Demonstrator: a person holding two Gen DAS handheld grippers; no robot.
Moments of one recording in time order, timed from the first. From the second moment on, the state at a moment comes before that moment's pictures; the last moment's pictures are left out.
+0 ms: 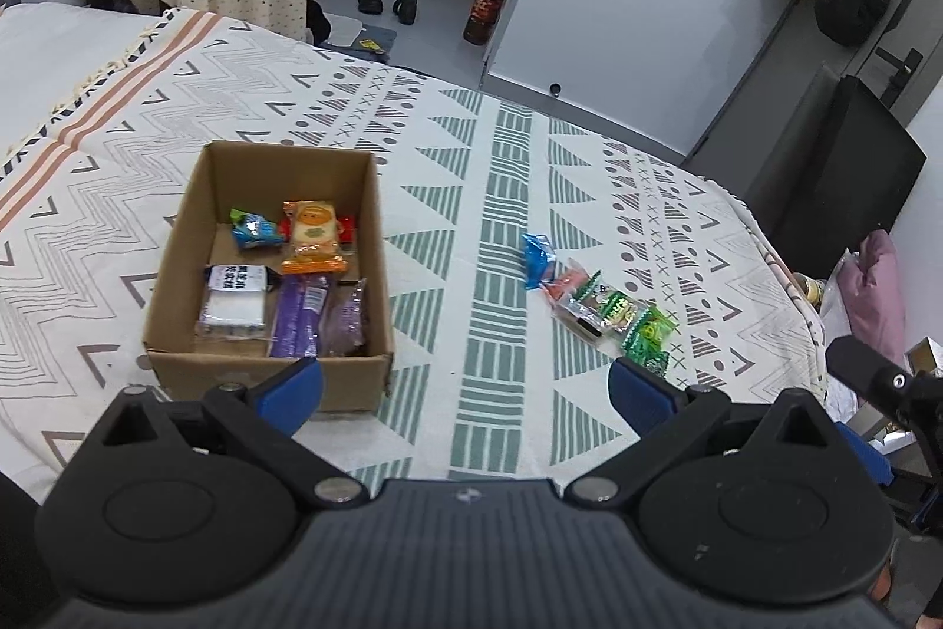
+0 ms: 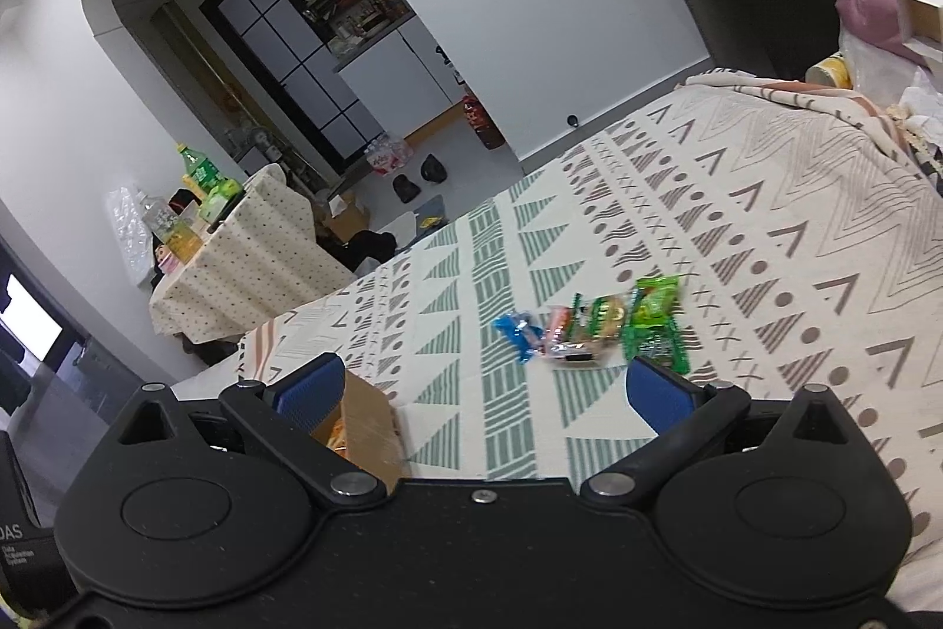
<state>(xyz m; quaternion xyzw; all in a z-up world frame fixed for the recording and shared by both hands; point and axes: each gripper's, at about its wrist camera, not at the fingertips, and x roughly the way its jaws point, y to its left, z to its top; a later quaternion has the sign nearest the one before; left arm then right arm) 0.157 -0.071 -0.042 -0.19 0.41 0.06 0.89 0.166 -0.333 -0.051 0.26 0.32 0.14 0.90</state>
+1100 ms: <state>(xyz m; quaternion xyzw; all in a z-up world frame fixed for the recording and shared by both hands) 0.216 -0.103 -0.109 -0.18 0.42 0.03 0.89 0.206 -0.363 -0.145 0.30 0.36 0.11 0.88</state>
